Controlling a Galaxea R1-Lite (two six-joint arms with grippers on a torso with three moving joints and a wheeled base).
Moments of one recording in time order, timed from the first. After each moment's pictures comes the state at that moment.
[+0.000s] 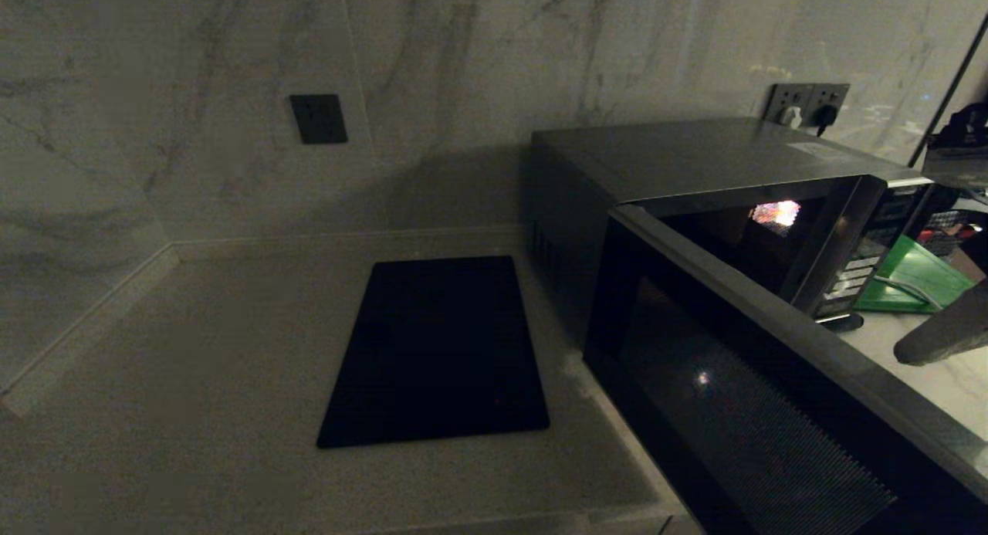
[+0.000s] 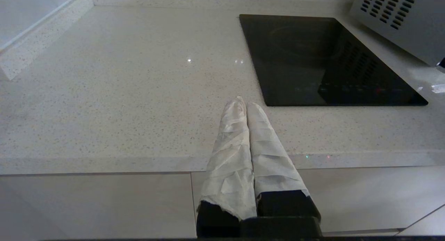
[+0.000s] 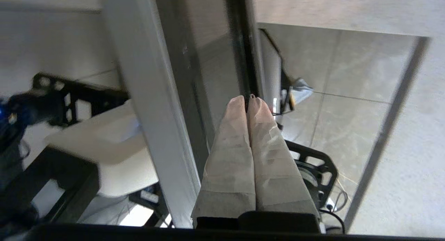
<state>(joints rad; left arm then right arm) 0.00 0.00 0.00 -0.01 0.03 -0.07 0.20 1.61 -1.97 1.52 0.25 0.17</state>
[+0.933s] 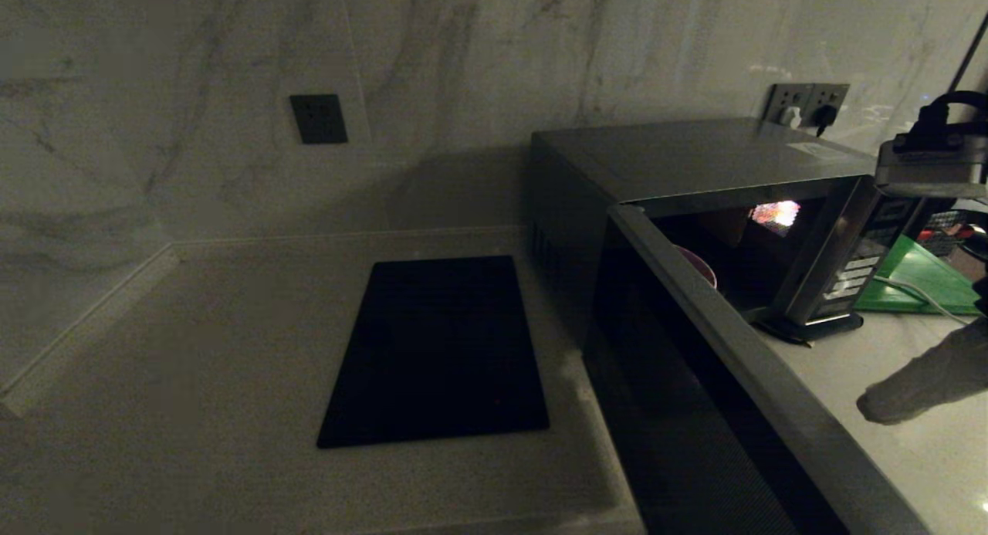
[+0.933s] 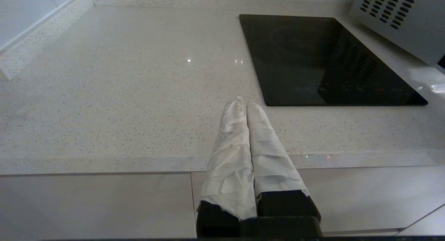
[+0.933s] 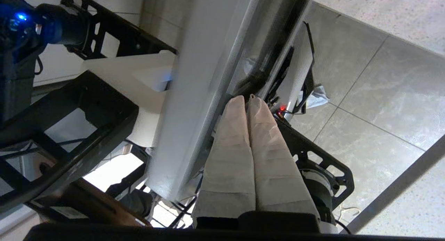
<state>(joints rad) 0.00 0.00 0.00 -0.01 0.03 -0.07 0.49 1.59 -1.97 1.52 0.31 0.17</state>
